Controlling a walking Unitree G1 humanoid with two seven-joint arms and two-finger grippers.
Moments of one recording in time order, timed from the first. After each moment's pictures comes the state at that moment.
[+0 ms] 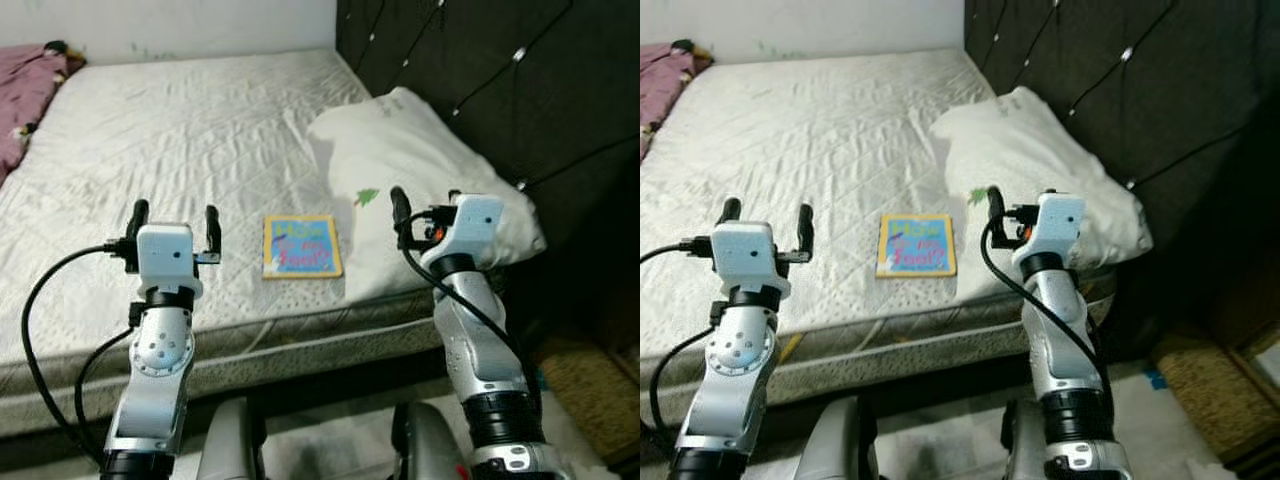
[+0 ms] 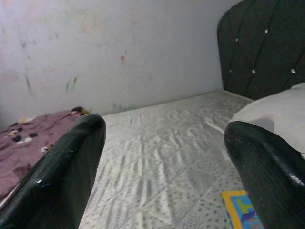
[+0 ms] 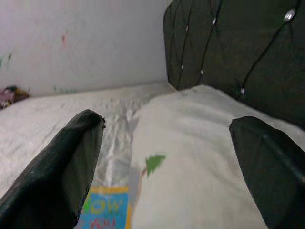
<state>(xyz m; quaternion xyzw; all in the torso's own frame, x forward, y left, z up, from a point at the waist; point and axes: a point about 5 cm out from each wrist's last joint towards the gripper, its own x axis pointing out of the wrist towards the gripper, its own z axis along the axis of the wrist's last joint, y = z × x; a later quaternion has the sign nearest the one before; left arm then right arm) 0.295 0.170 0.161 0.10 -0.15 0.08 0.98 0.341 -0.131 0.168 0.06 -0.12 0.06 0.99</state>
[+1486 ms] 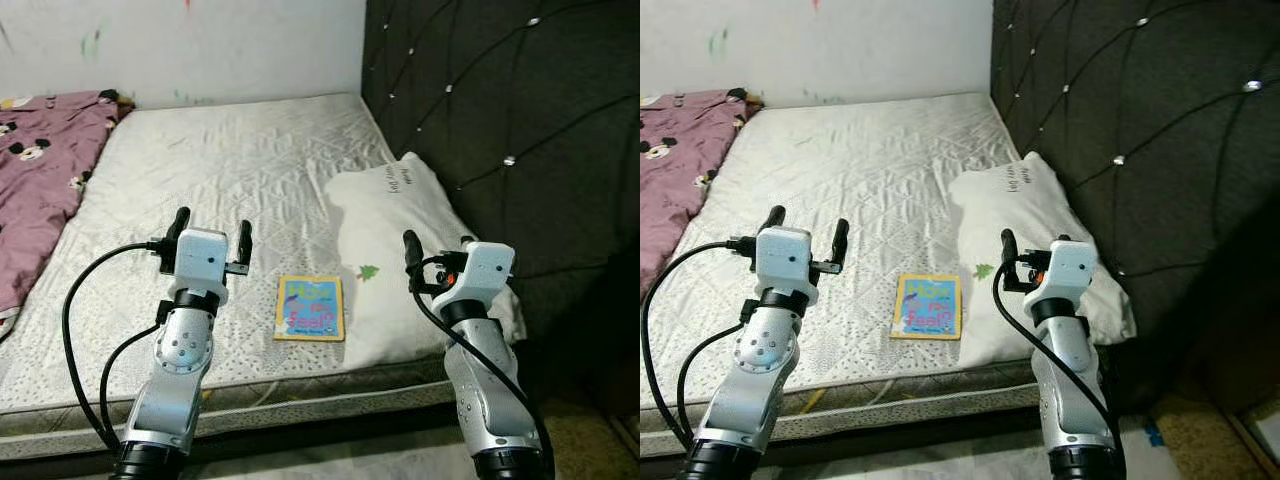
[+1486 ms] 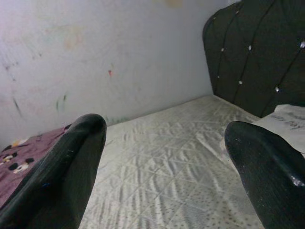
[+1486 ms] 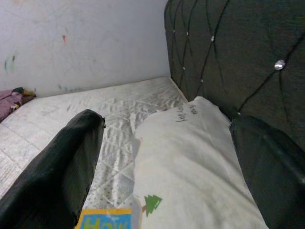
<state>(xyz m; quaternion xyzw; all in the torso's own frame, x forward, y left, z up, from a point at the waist) 0.302 0.149 0.149 0.11 -0.13 0.00 0.99 0.306 -0.150 0.130 0.06 -0.07 0.02 1.00</state>
